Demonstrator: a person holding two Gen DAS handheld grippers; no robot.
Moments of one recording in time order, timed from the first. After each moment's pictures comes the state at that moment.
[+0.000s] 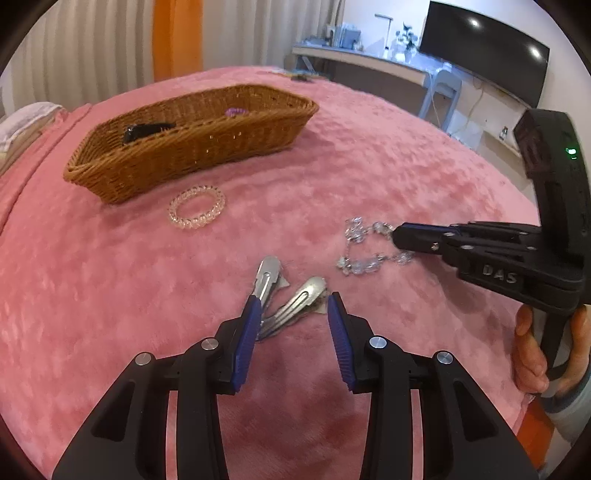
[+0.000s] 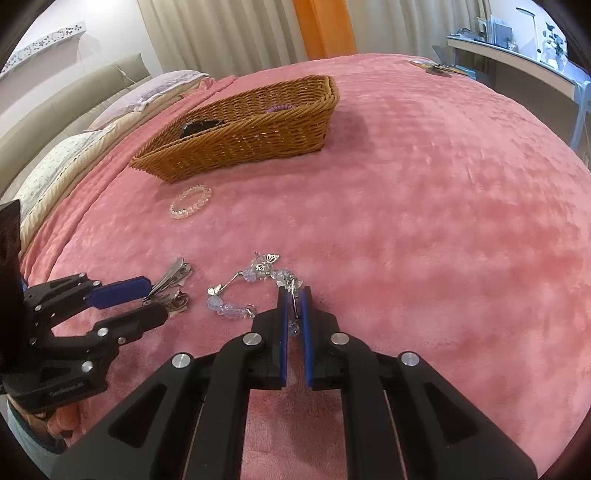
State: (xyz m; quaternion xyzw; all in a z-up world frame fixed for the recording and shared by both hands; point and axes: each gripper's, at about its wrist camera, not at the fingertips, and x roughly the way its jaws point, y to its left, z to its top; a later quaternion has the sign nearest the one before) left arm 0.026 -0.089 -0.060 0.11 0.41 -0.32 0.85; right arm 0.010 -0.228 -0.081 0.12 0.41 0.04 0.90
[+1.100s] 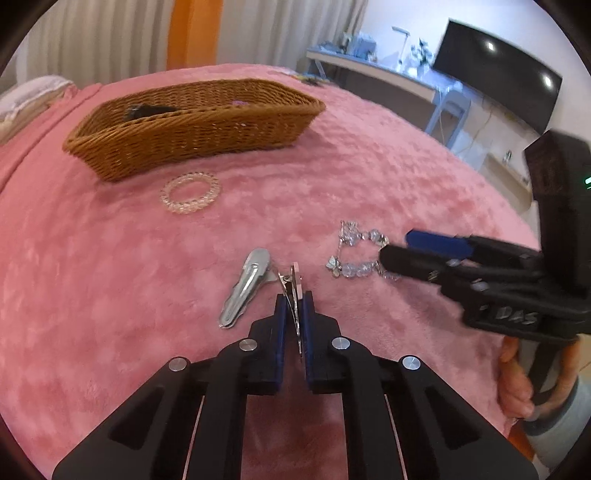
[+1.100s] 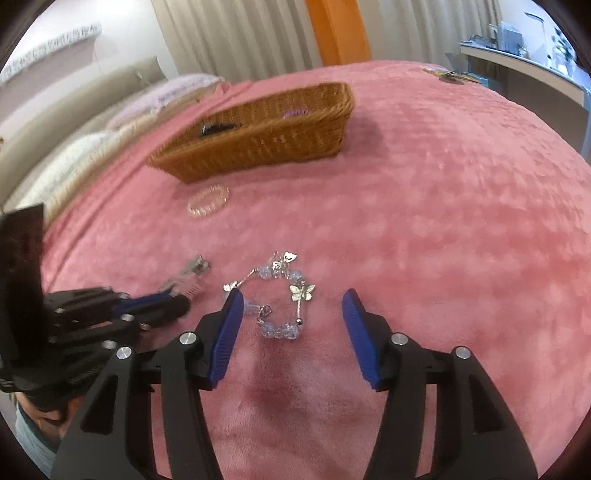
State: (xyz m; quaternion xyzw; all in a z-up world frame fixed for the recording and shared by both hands) left arm 0.021 -0.085 -0.067 0.03 0.40 -0.32 0.86; right arm 0.008 -0.219 -0.081 0.10 0.40 0.07 0.91
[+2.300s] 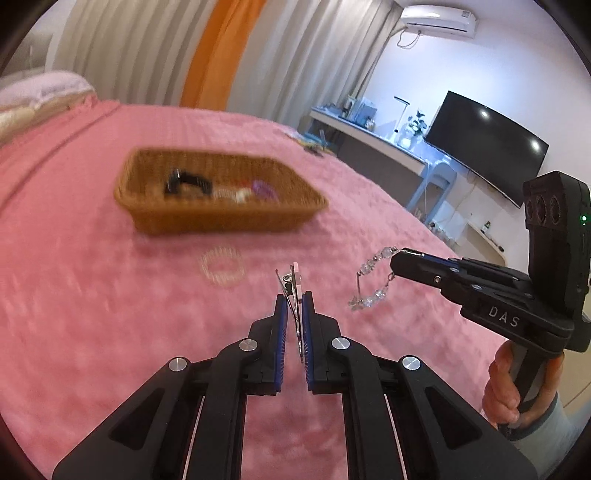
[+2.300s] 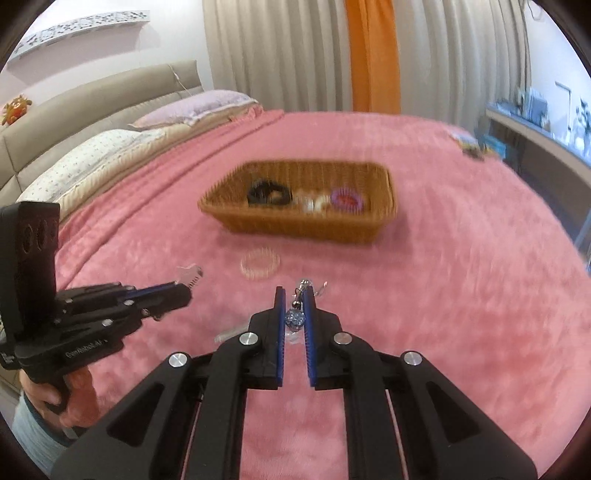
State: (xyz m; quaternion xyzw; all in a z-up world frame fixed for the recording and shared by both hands) left arm 0.024 -0.036 0.008 -0.05 0.32 -0.33 0.89; right arm 0.008 -0.185 0.018 0.02 0.33 0.09 0.94
